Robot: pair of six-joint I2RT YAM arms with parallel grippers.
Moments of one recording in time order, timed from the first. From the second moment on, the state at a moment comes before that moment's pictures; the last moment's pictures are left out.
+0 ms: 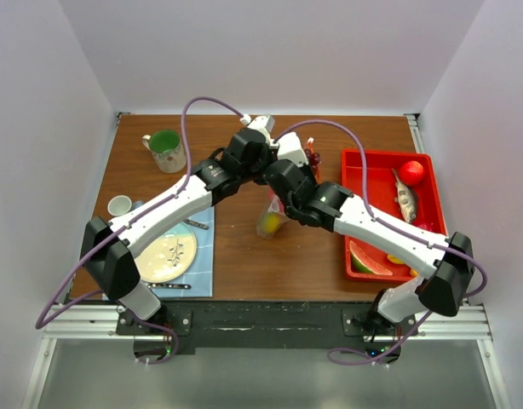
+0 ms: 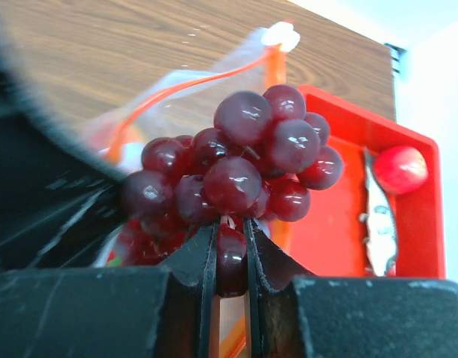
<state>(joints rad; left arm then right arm) -0.76 1.60 1.45 -0.36 0.00 -0.69 0.94 1.46 1.35 -0.60 0.95 0.19</state>
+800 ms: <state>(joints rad) -0.75 1.59 1.45 -0.36 -0.05 -0.67 0.67 1.31 1.41 -0.79 0.65 0.36</state>
